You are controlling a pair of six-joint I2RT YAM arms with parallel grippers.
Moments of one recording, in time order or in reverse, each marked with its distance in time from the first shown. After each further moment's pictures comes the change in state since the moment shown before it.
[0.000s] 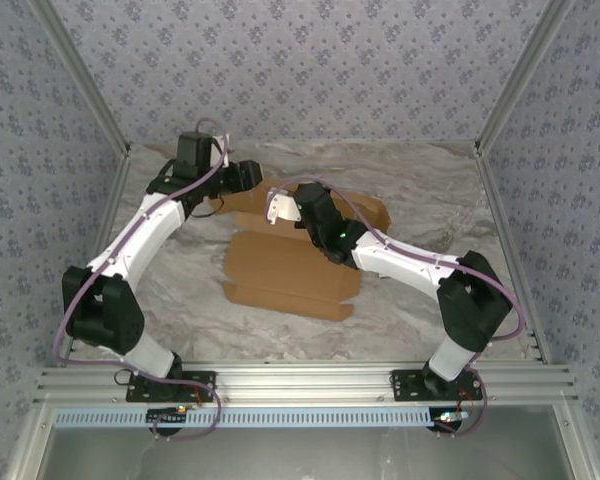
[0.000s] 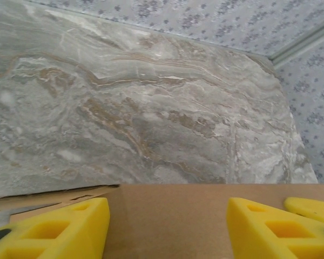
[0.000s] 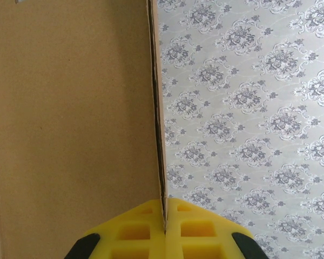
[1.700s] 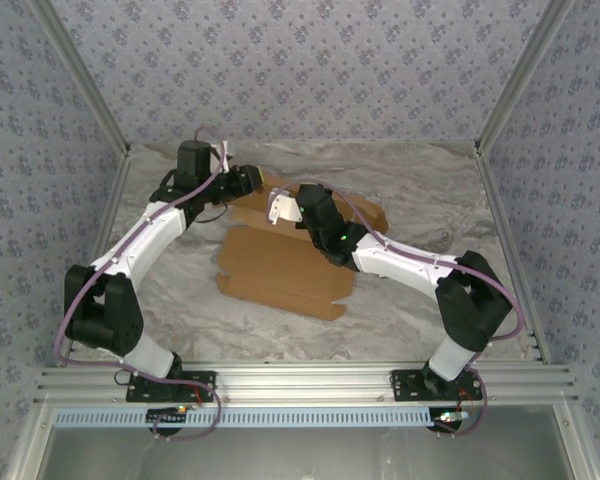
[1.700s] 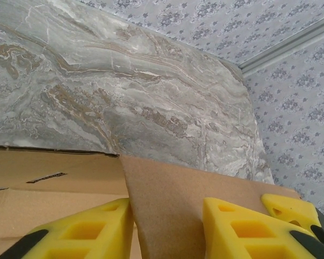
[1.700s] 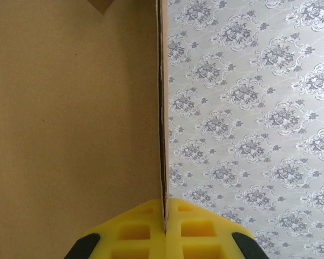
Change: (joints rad) left arm 0.017 -0.010 -0.126 0.192 0.134 -0.159; right arm -0.007 0.000 -0.036 0.060 0.008 0.005
